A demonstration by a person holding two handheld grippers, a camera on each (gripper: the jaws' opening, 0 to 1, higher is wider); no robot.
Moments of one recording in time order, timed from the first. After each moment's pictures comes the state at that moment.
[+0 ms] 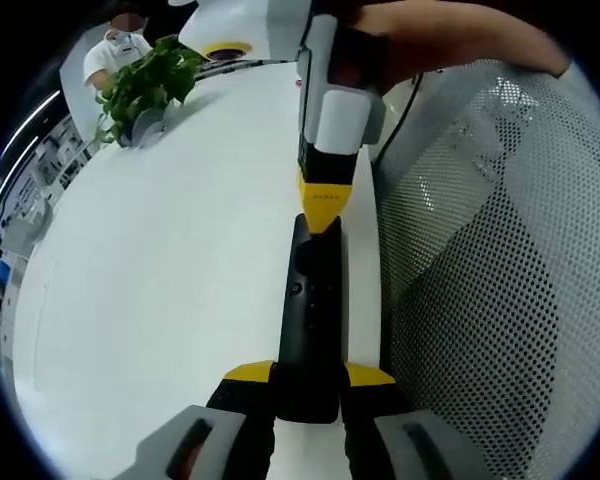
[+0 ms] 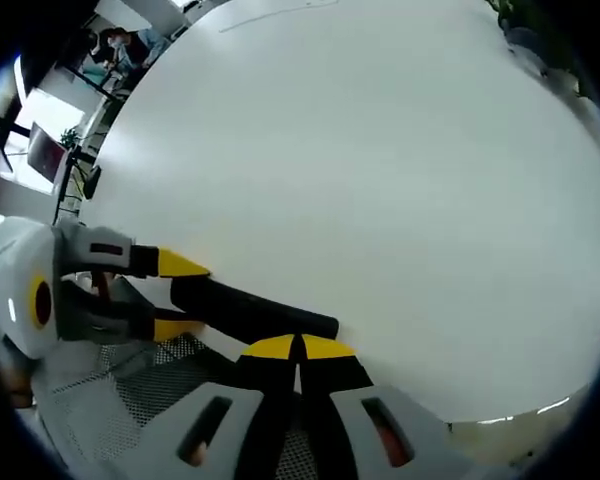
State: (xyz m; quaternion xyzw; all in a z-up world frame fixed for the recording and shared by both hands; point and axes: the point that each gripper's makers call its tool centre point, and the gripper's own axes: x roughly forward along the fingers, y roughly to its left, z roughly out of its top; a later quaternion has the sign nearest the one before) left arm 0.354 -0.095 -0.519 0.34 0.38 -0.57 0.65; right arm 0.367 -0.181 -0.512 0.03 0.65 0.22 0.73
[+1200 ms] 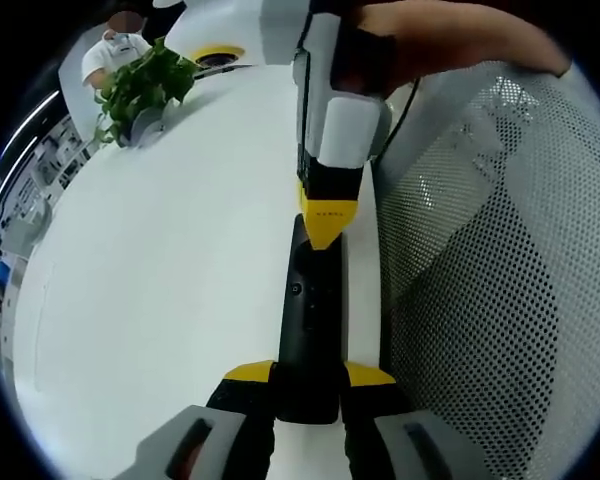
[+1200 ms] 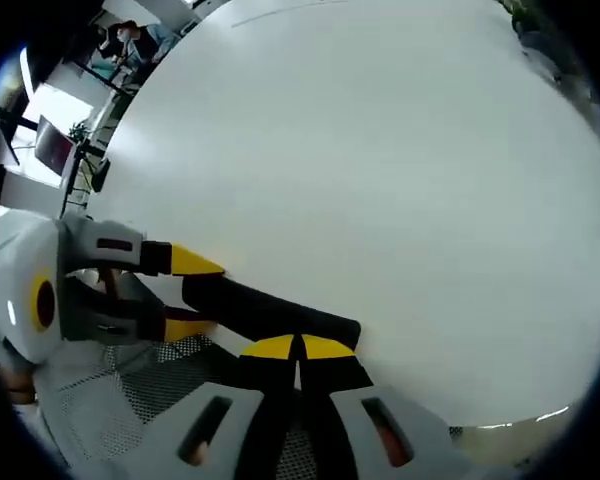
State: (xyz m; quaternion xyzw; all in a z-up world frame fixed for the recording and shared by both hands) left arm 0.354 -0.095 -0.519 0.34 0.38 -0.57 0.65; right arm 0.363 -0.168 -0.514 0.03 0.65 0.24 0.72
